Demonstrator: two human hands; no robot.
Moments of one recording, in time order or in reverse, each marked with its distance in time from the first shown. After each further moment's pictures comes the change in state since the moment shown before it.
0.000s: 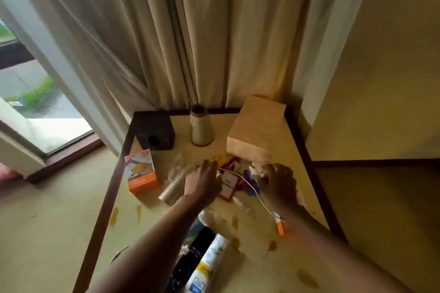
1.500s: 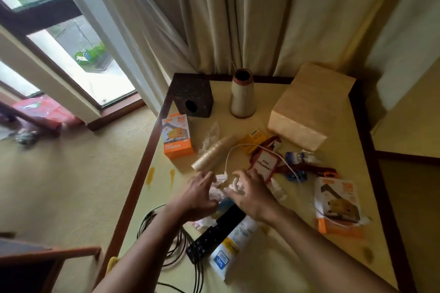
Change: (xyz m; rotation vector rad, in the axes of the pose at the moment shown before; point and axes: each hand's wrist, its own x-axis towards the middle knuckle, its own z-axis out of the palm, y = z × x) left_hand -0.079 -0.094 0.004 -0.024 -0.337 -0.139; right_hand -0.045 -0.088 0.079 0.347 -0.692 -0.252
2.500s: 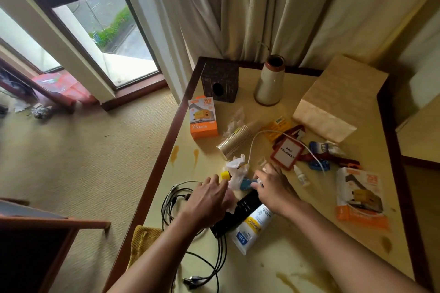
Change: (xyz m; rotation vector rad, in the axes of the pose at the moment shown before) left_hand -0.054 -0.040 0.051 0.194 0.085 0.055; right_hand -0.014 -0.011 0.029 -0.417 0.048 -0.073
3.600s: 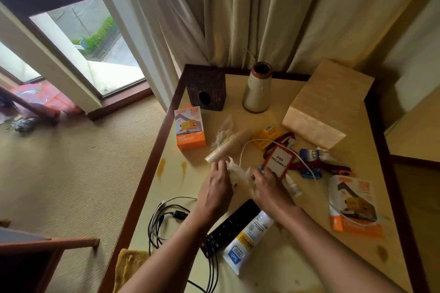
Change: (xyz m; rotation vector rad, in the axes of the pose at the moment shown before) left_hand 0.070 0.033 -0.003 -0.363 0.333 -0.157; right_hand 0.017 0.011 -0.005 -0.007 0.101 0.049
